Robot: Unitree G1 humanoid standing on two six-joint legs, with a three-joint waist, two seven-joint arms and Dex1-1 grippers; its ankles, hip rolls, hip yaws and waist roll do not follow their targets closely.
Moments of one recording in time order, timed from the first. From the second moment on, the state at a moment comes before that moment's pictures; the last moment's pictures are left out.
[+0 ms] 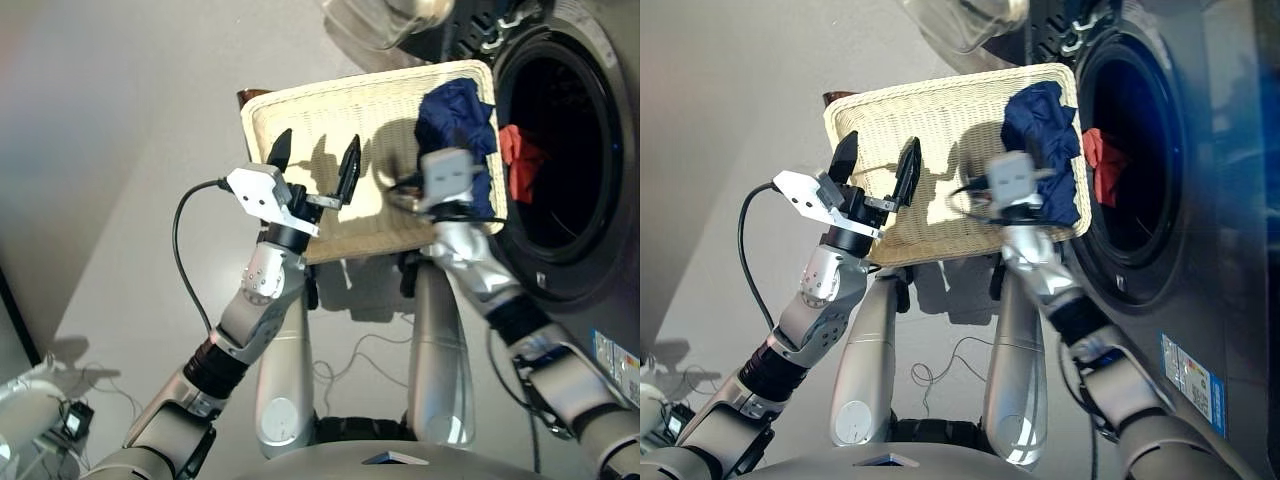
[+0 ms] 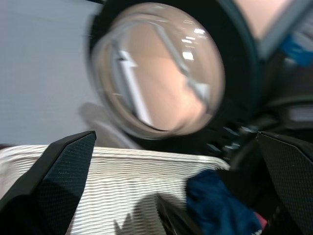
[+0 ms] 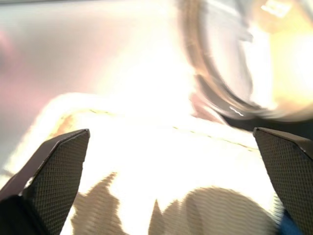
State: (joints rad) left arm -0.37 0.33 -0.48 -0.17 -0.55 -0.32 0.20; right arm -0.68 -0.33 0.56 0.29 0.18 -0.27 -0.30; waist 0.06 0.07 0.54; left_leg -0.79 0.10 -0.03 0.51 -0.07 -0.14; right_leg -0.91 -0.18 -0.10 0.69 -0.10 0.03
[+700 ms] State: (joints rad) left arm -0.39 0.35 -0.48 -0.17 -0.55 -0.32 0.22; right arm -0.67 -0.31 0.53 0.29 0.10 -0.26 -0.37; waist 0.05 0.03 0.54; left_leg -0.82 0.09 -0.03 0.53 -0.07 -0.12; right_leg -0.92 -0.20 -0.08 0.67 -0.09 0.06
